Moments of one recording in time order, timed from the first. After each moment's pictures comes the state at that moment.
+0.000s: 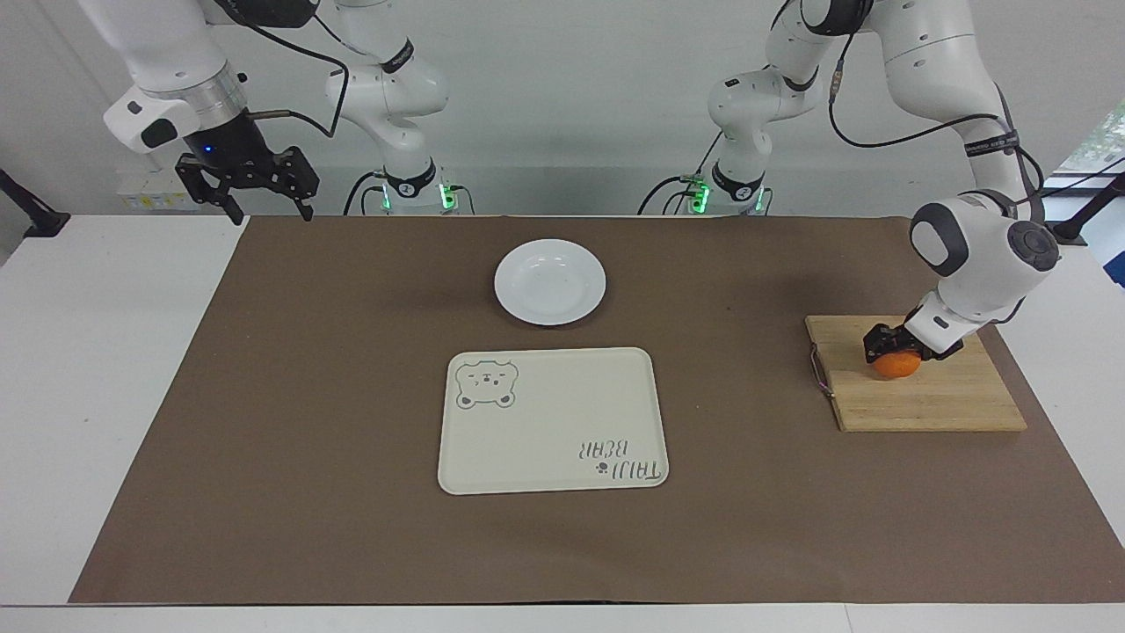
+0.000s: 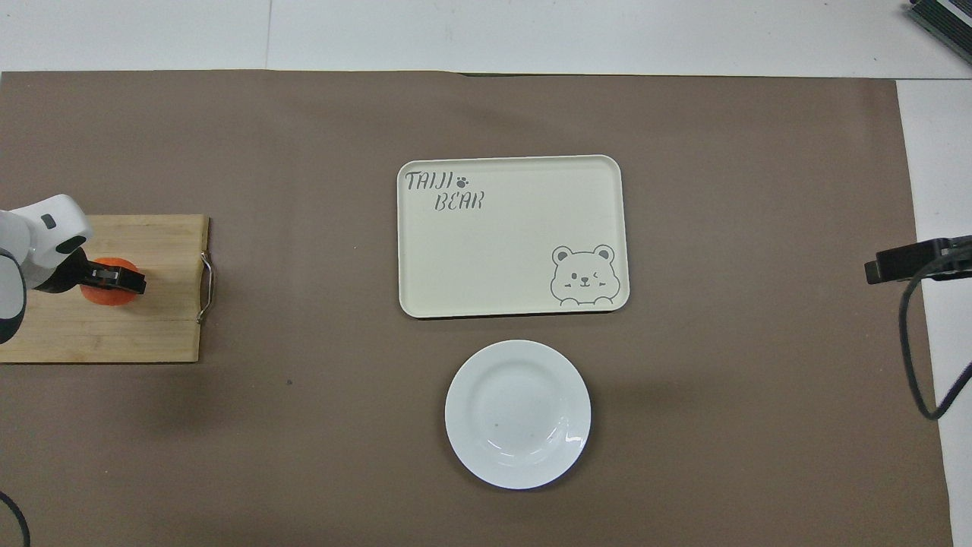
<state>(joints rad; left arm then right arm) 0.23 0.26 -0.03 -1.97 0.00 2.17 0.39 0.11 -0.06 -0.17 -1.59 0.01 1.52 -0.10</state>
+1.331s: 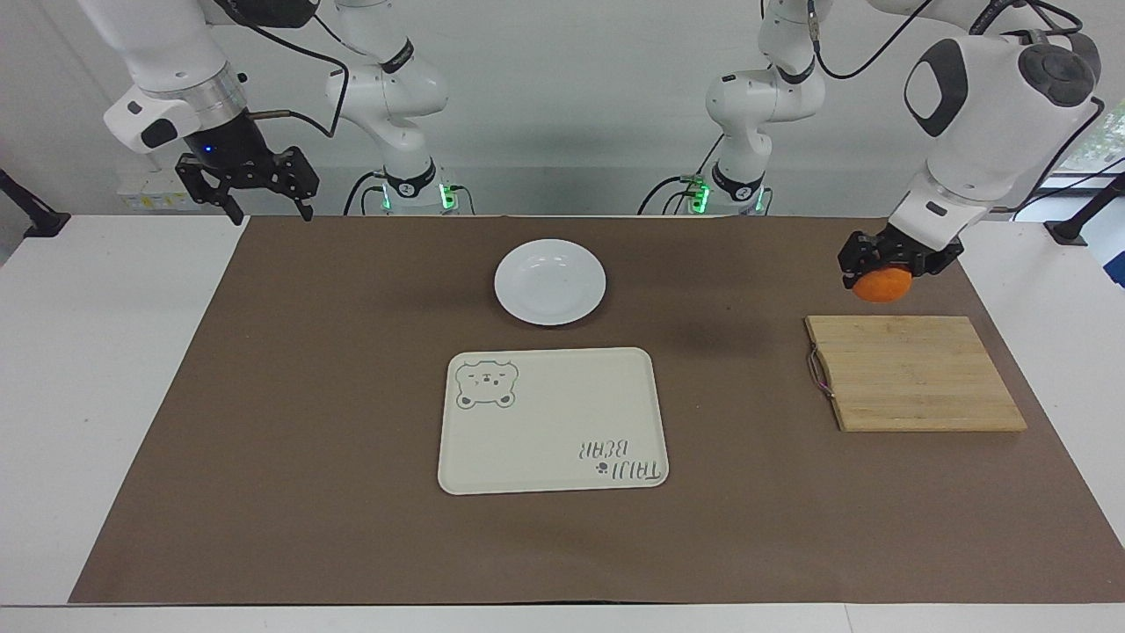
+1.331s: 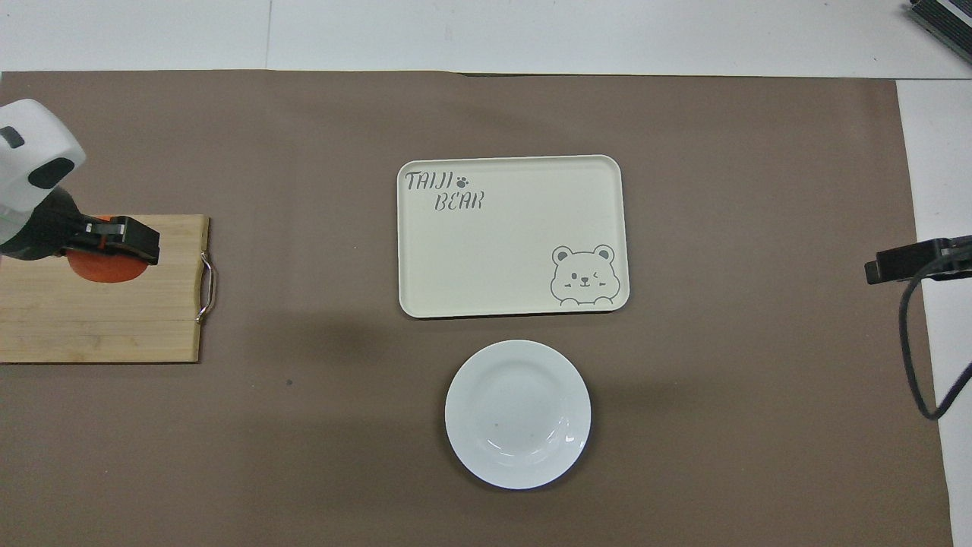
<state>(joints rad) 0.01 0.04 -0.11 -1.65 0.00 1.63 -0.02 0.11 -0.06 -0.17 -1.59 0.01 1.52 -0.10</state>
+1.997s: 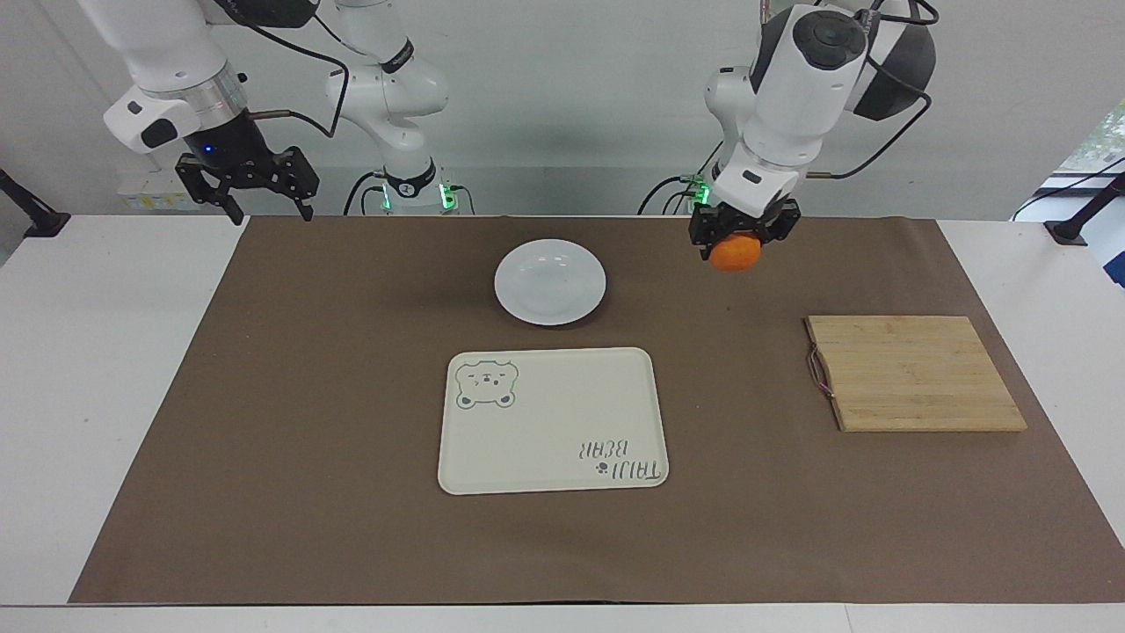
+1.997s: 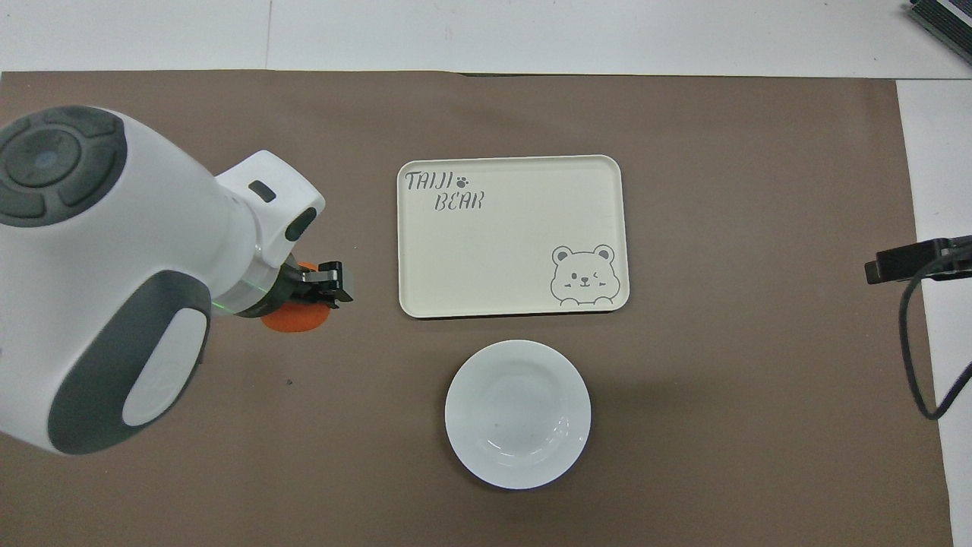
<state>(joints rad) -0.34 0.00 -0.13 -1.69 -0.06 1.63 -0.47 0.11 -0.06 -0.17 -1.59 0.01 1.52 -0.10</state>
